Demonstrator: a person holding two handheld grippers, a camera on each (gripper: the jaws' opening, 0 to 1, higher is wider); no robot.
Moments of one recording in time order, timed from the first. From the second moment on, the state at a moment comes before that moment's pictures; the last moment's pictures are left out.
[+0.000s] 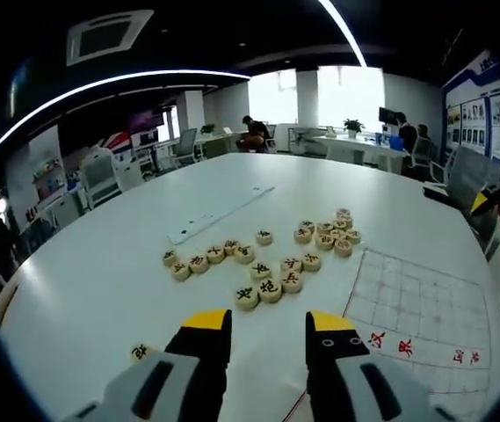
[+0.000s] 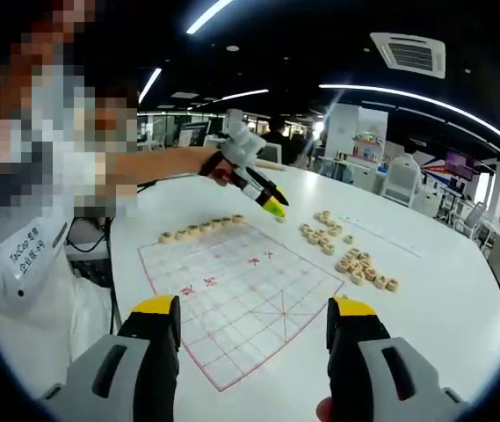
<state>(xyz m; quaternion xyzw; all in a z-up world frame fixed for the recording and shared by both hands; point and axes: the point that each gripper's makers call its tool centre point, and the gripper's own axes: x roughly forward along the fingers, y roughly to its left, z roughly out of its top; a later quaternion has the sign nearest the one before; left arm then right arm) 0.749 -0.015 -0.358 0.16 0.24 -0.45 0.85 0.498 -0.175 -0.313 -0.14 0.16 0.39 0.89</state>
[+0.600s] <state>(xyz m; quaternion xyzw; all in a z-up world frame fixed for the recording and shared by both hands) 0.770 -0.044 -0.362 0.17 0.25 -0.45 0.84 0.499 -0.176 -0.315 -0.14 0.17 0.39 0.90</state>
